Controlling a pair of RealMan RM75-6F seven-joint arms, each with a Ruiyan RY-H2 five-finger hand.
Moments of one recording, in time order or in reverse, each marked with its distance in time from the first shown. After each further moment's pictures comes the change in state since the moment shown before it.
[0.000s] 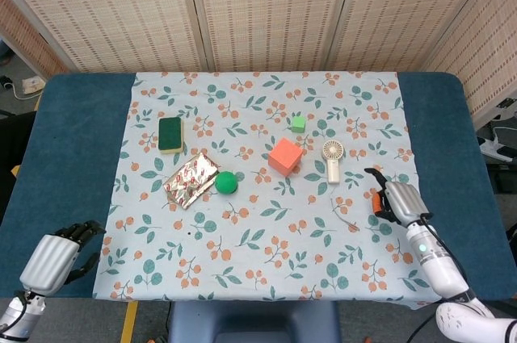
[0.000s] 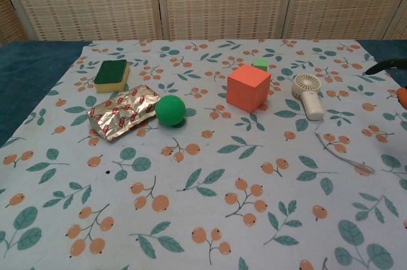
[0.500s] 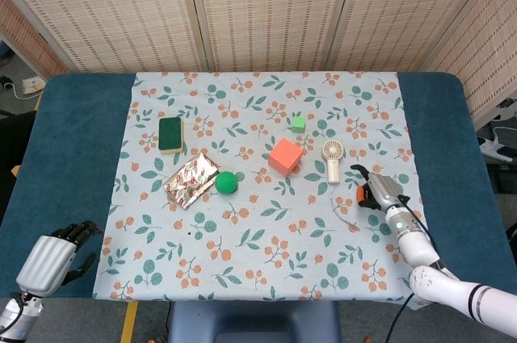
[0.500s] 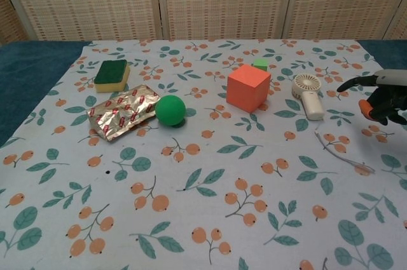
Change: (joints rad) left arm 0.008 0.011 0.000 -0.010 -0.001 0.010 0.002; right arm 0.169 -0.119 0.017 0.170 0.296 -0.187 -0.050
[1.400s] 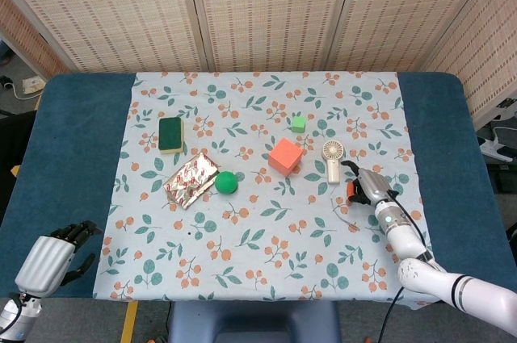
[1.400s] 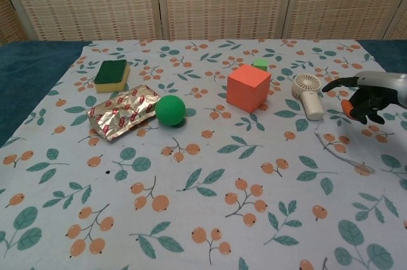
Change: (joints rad) left arm 0.003 0.005 0.000 -0.004 0.005 0.004 -0.006; right arm 0.053 -0.074 -0.004 0.097 -0.007 -0.022 0.060
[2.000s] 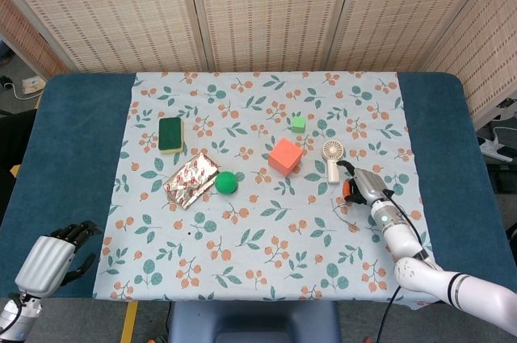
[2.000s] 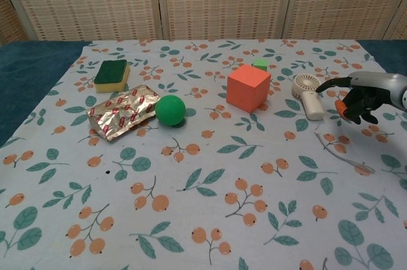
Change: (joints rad) left arm 0.000 0.002 0.000 -0.003 0.003 0.000 -0.001; right arm 0.018 -0.012 -0.007 0.010 -0.002 -0.003 0.007
